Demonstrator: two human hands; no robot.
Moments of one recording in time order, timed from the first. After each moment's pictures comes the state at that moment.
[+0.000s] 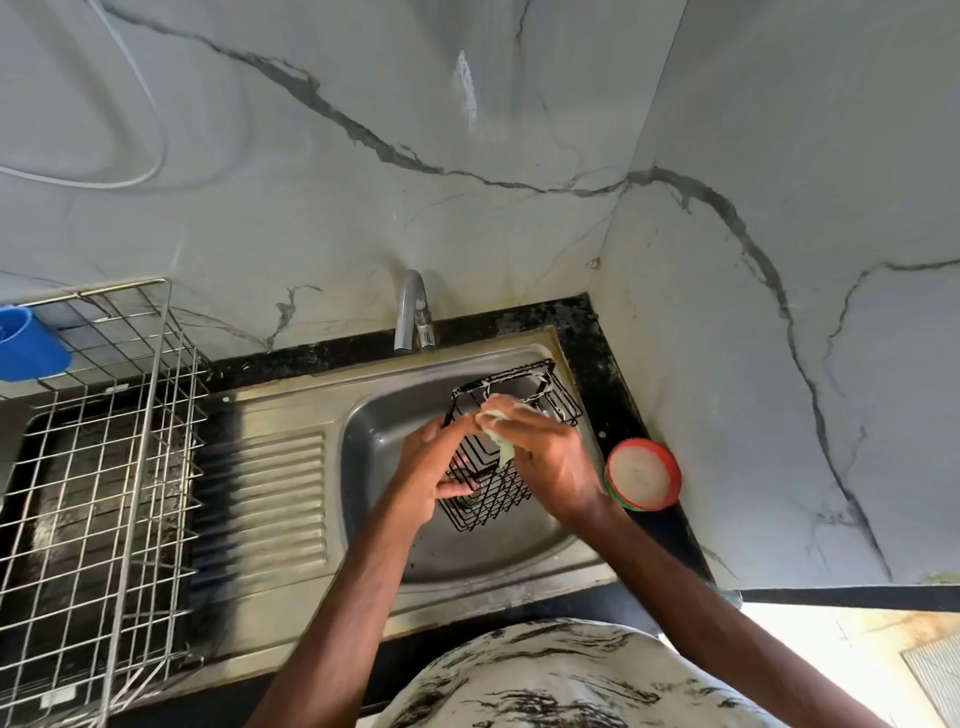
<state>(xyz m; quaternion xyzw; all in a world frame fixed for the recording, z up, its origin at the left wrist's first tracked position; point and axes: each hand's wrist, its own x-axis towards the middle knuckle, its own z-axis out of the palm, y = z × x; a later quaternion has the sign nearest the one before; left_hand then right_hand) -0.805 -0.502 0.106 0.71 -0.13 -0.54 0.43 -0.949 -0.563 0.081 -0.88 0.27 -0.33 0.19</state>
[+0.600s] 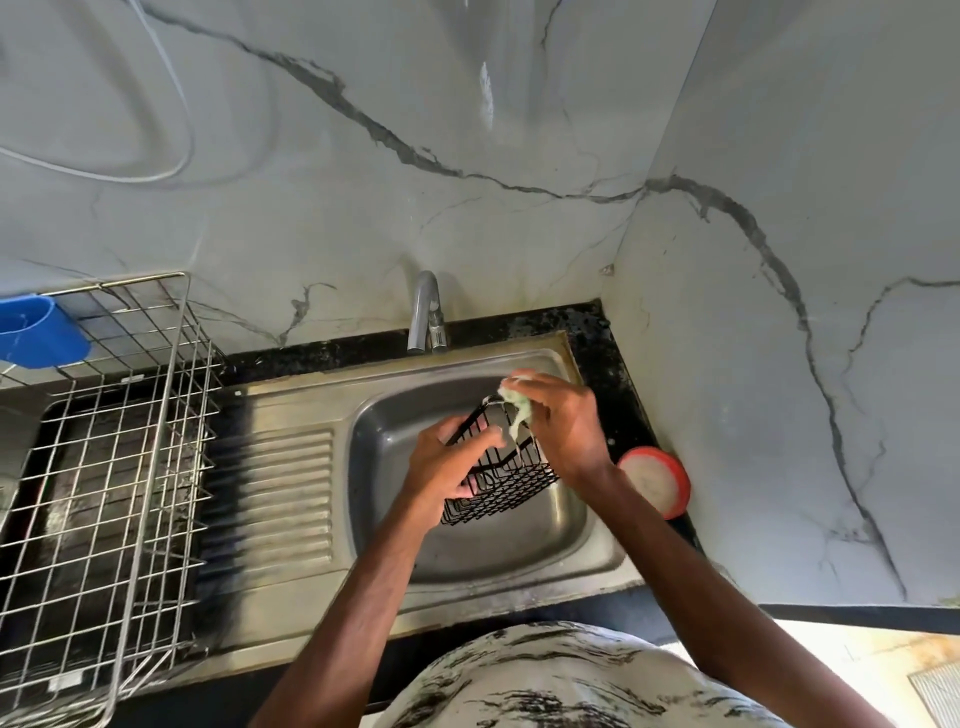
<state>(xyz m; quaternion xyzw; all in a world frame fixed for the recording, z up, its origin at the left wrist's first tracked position) -0.799 -0.499 0.085 0.71 -0.20 -0.51 0.44 -0.940 -0.602 0.083 -0.85 0.34 -0.35 0.22</state>
